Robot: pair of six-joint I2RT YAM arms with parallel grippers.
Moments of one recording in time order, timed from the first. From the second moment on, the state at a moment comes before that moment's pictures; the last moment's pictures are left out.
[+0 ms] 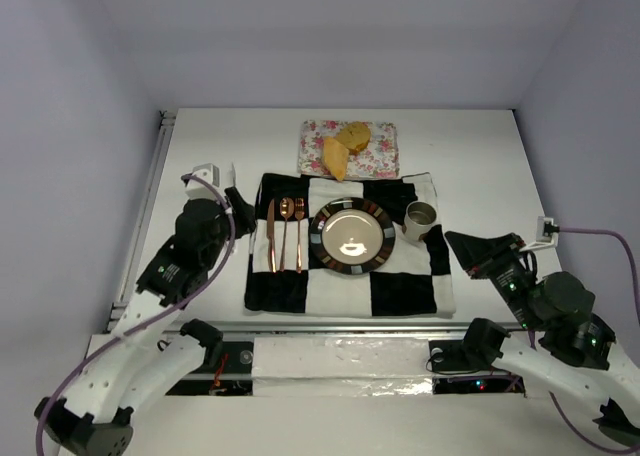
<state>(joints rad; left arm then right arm) -0.48 0.71 0.78 -0.48 -0.30 -0.50 0.98 0.17 0.71 -0.47 0.59 0.83</state>
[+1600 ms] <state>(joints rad) -0.15 1.80 1.12 -0.12 -0.34 -0.24 0.98 0.50 0.65 -0.35 0.33 0.83</state>
